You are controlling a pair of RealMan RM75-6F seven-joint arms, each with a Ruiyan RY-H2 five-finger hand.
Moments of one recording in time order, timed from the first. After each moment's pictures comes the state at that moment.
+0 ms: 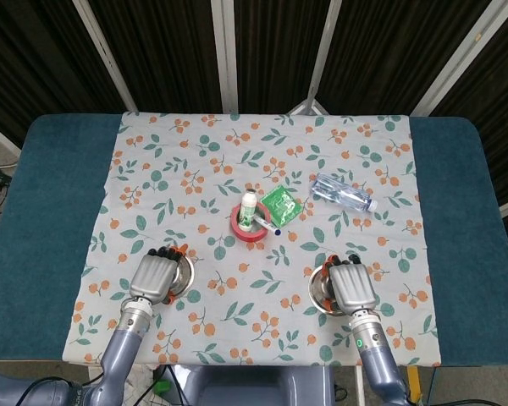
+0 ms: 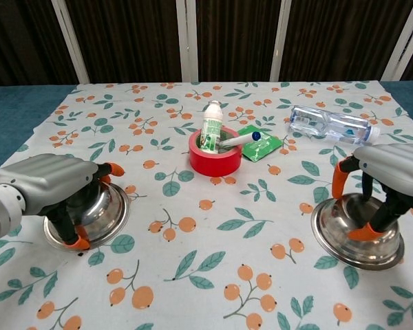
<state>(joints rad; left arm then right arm) -0.60 -1.68 -0.09 -1.76 0.83 1.30 1.00 0.46 -1.56 0.10 -1.90 -0.93 1.32 -0.86</state>
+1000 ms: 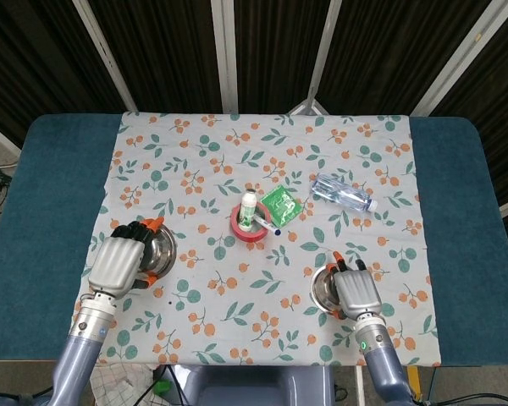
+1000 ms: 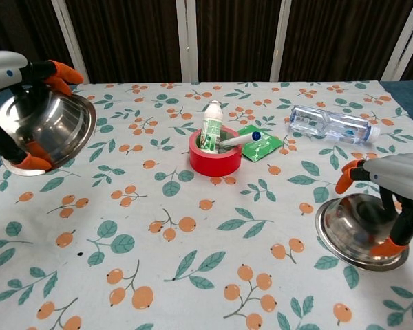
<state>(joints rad) -0.53 -1.38 -0.09 -2.09 1.07 1.44 0.85 0.53 -1.48 0.09 -2.02 -0.73 1.34 -0.98</state>
